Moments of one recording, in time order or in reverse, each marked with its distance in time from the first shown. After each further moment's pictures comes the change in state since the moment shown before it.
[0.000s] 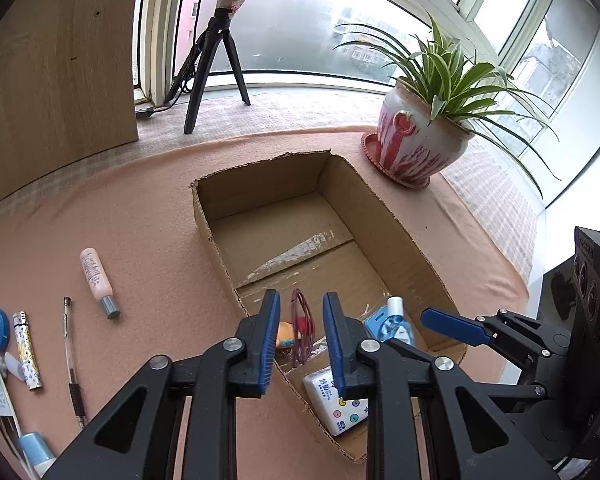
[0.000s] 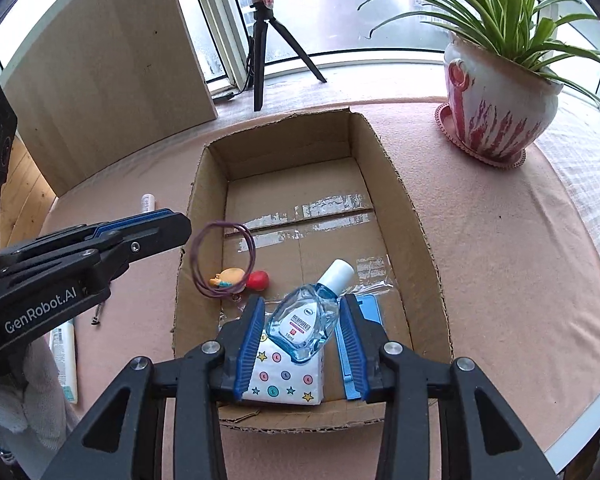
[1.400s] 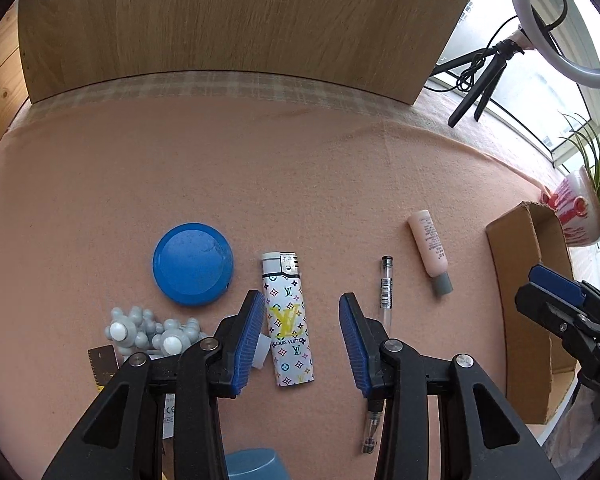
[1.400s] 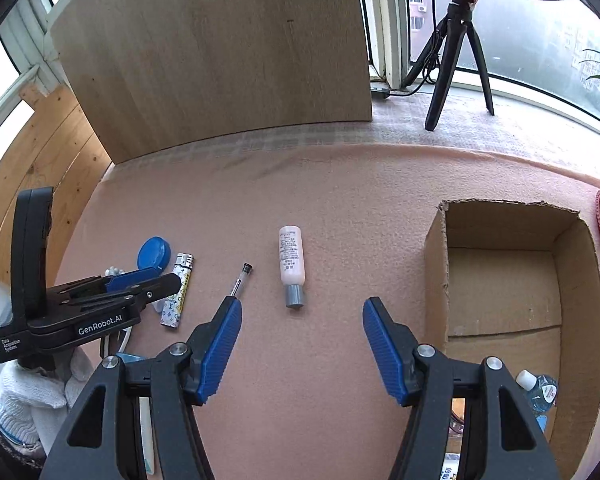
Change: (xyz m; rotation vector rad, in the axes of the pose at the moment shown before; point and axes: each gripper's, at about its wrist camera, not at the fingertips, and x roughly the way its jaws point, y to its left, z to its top) left arm -0.037 0.269 -0.053 -0.387 0.098 0.237; right arm 0.080 0.168 0.077 -0.191 0.090 0.173
